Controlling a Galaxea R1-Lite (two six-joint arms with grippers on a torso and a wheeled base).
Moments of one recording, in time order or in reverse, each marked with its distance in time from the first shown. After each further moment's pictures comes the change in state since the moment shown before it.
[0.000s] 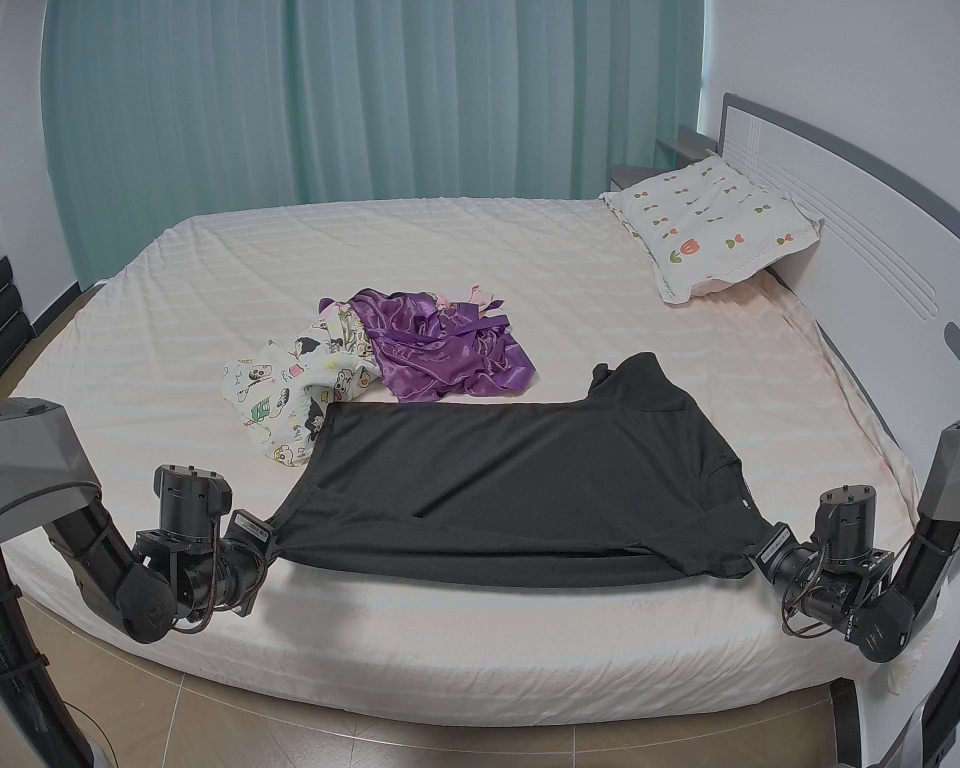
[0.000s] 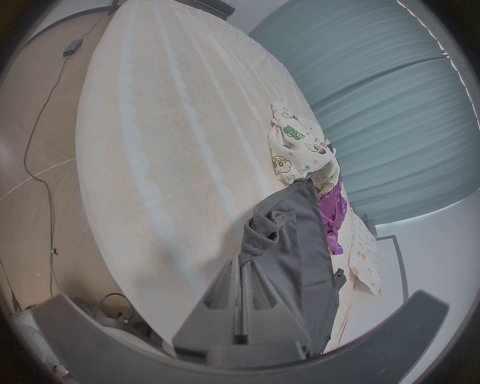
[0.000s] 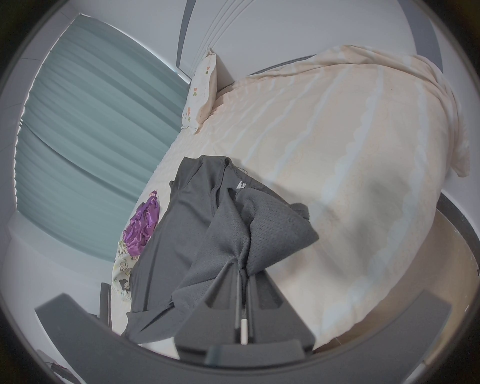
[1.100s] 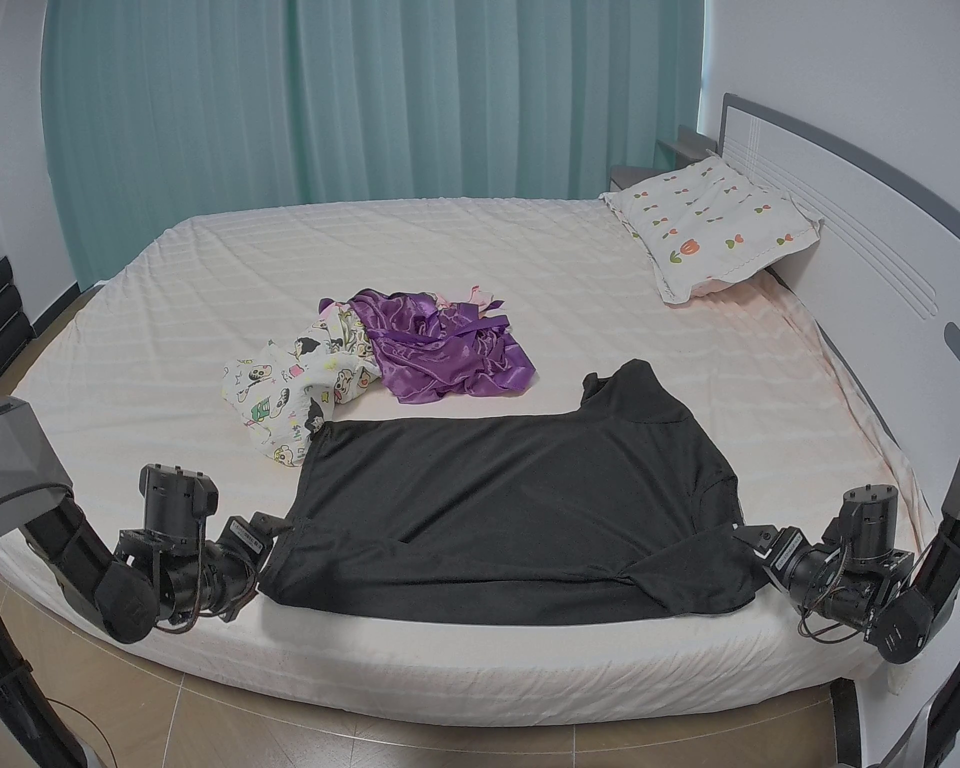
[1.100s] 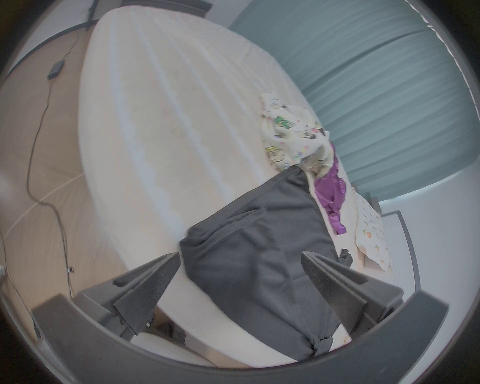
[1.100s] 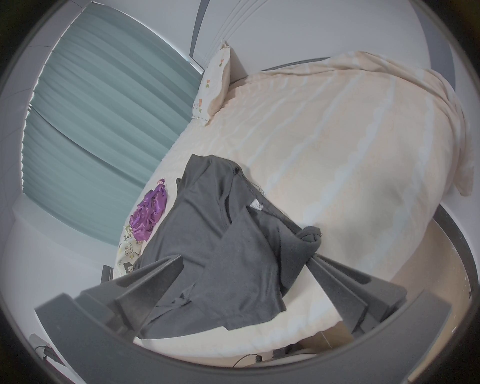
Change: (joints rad) left arm 0.000 -0.087 0.030 0.102 -0.043 0.129; right arm -0.040 -0.078 0.054 0.022 0.108 -0.105
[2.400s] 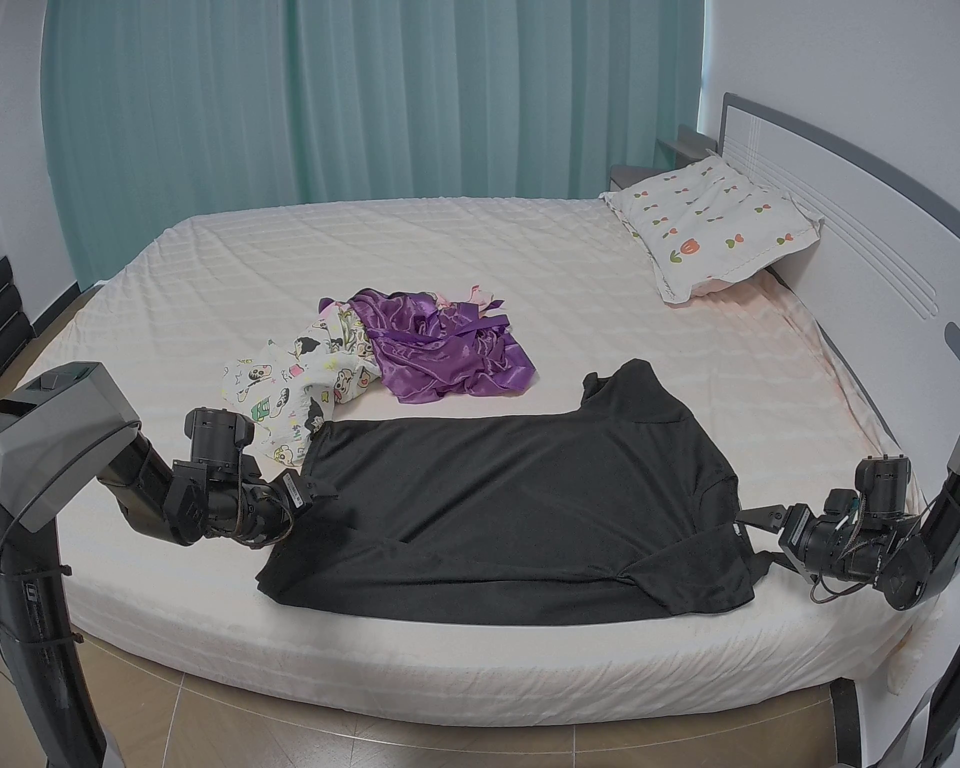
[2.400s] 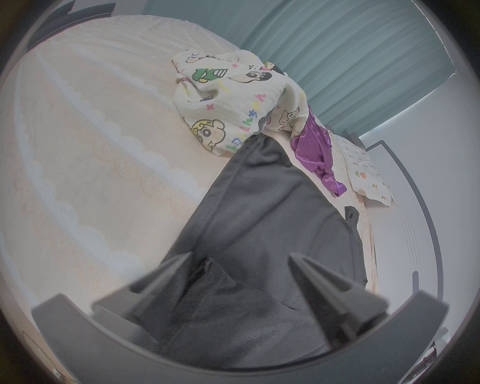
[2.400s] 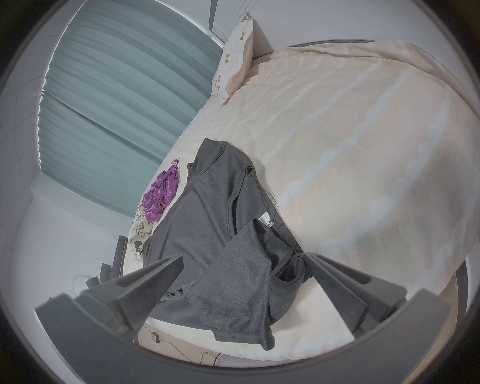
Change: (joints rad) left arm 0.102 0.311 -0.540 0.246 -0.302 0.473; right arm -0.234 0.067 -0.194 0.168 0.402 -0.234
